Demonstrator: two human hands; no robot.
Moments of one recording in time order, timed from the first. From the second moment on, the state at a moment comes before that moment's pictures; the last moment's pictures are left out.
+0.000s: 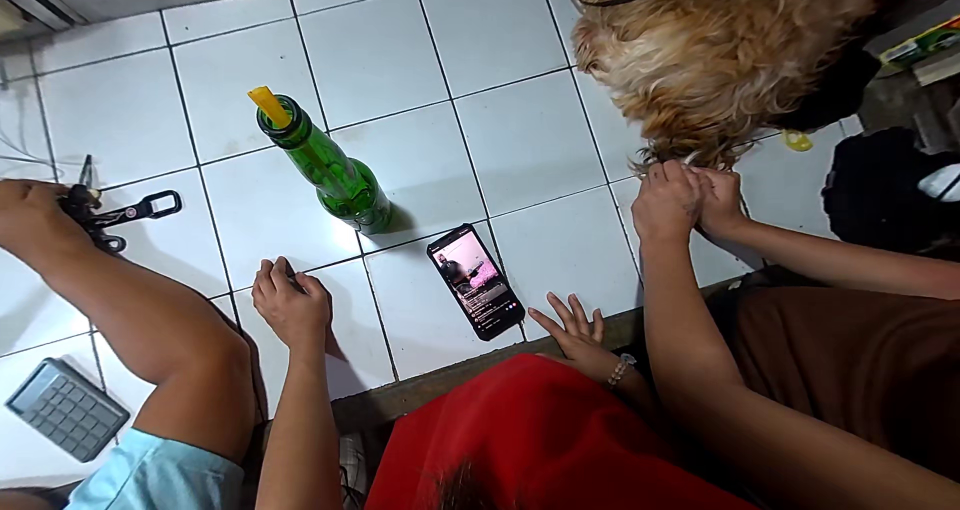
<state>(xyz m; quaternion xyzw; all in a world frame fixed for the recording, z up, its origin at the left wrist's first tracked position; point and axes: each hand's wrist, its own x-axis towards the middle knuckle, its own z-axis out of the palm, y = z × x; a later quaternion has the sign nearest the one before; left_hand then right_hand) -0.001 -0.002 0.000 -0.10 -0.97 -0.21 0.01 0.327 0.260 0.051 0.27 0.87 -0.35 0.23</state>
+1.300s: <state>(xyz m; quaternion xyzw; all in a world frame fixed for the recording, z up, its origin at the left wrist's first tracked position) -0.002 -0.003 -0.002 -0.10 -0.97 -0.21 0.01 0.324 0.261 0.054 0.27 0.86 -0.35 0.26</state>
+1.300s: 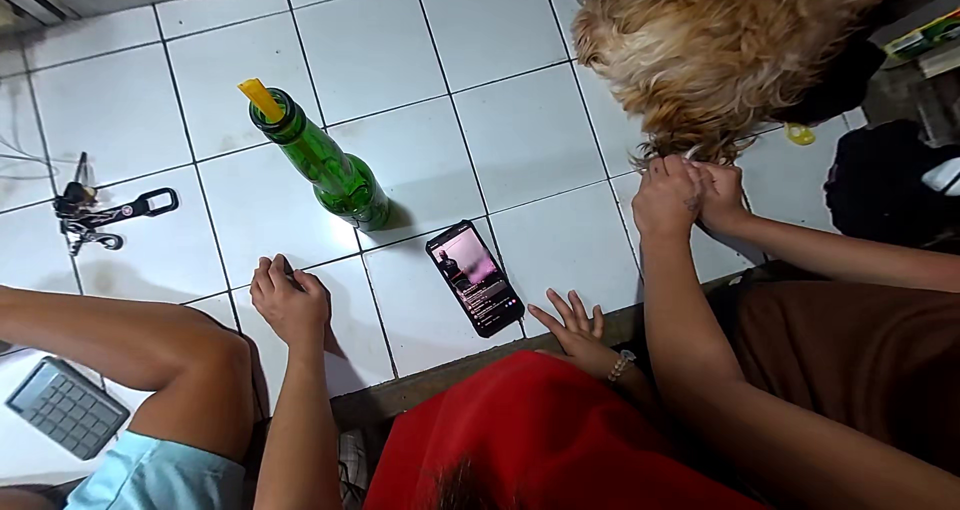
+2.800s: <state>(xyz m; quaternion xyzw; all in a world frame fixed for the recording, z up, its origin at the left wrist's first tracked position) -0.001 -0.004 -0.003 -0.11 -0.97 -0.21 0.01 0.327 0.261 0.050 0.26 0.87 -0.35 0.23</state>
